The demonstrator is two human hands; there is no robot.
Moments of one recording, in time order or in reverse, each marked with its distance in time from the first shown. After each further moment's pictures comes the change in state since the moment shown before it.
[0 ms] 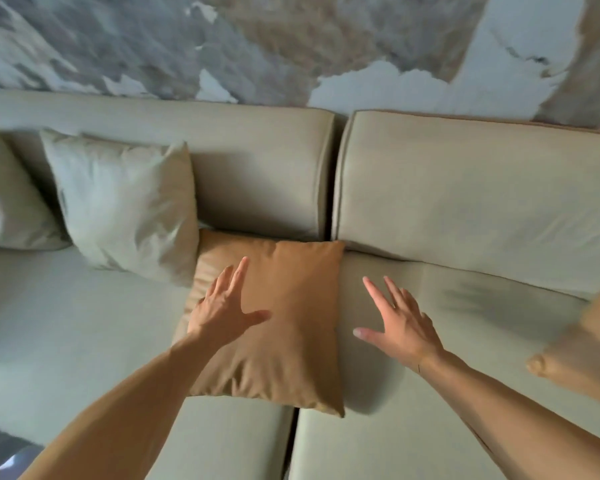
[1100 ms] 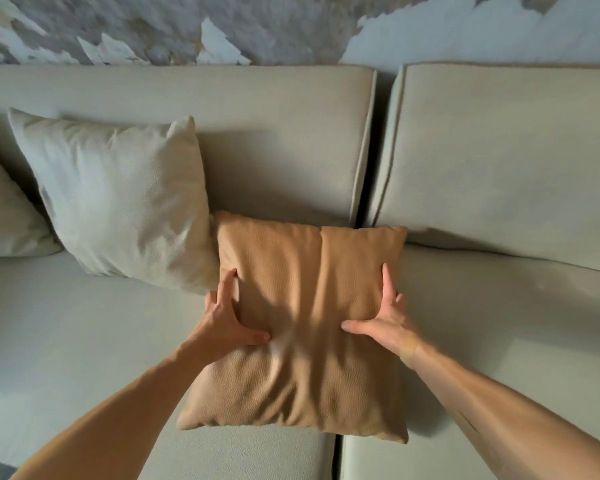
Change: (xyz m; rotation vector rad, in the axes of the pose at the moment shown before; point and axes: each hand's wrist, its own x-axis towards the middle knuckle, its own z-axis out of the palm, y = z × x) left_hand 0.057 -0.086 0.025 -0.405 -0.150 -0.137; right_hand 0.090 -0.075 0.073 0.803 -0.063 0.297
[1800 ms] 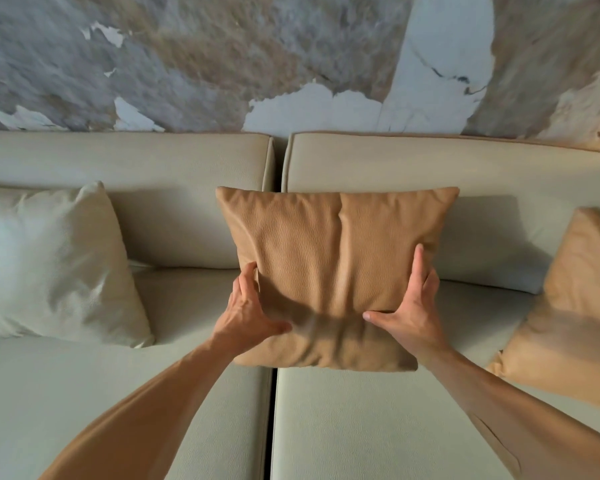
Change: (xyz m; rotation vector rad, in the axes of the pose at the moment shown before) left_hand -0.001 0.185 0.074 -0.055 -0.002 0.304; right_hand -0.052 0.009 -0.185 -0.111 0.493 -0.332
